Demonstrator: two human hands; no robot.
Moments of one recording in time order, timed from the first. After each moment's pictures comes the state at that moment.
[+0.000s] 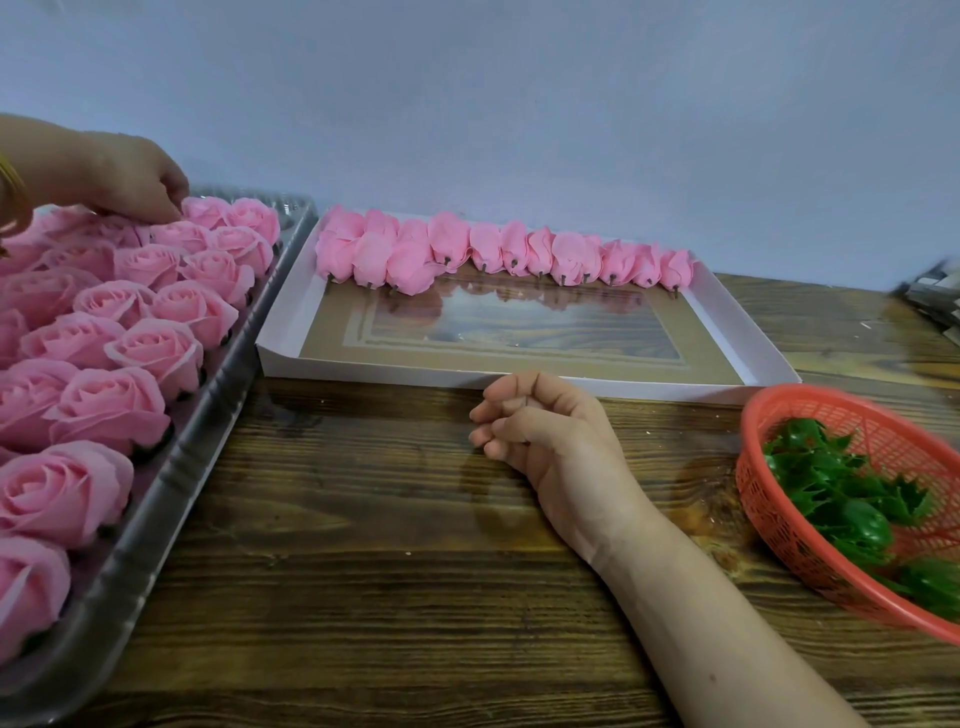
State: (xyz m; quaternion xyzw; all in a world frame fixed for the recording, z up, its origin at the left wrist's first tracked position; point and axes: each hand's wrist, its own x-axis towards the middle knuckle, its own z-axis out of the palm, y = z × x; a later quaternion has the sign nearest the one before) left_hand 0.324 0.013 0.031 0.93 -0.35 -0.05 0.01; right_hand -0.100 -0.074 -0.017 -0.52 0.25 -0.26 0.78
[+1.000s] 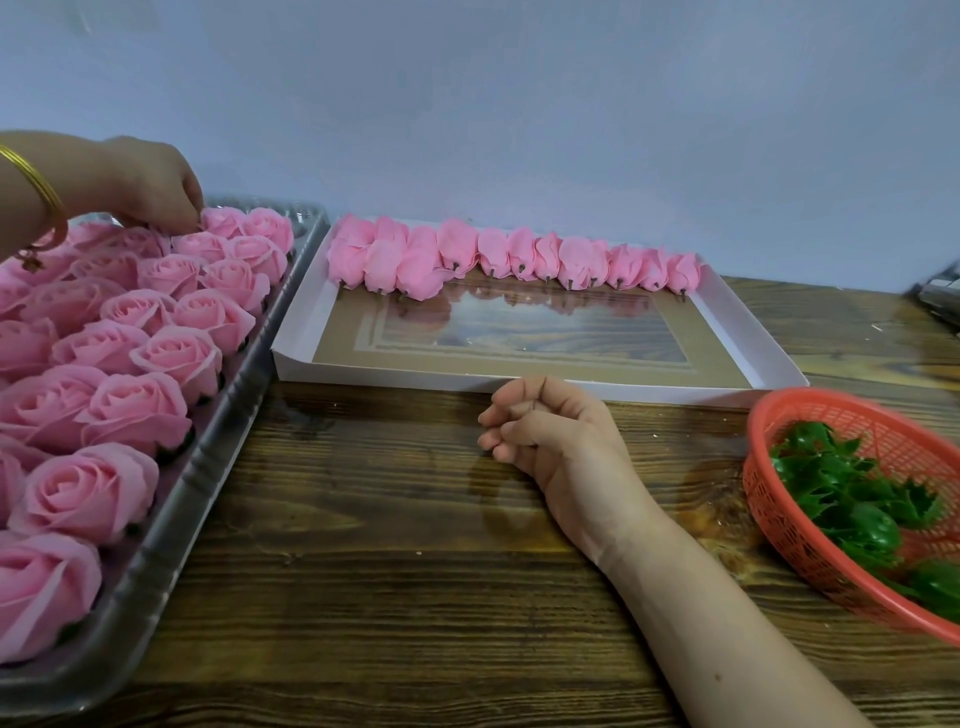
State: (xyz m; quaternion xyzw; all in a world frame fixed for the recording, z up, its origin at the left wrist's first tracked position) left_hand 0.314 -0.002 0.061 0.93 -0.36 -0.03 0.01; right_hand -0.102 -0.075 -0.017 -0.53 0.24 -0.25 0.77
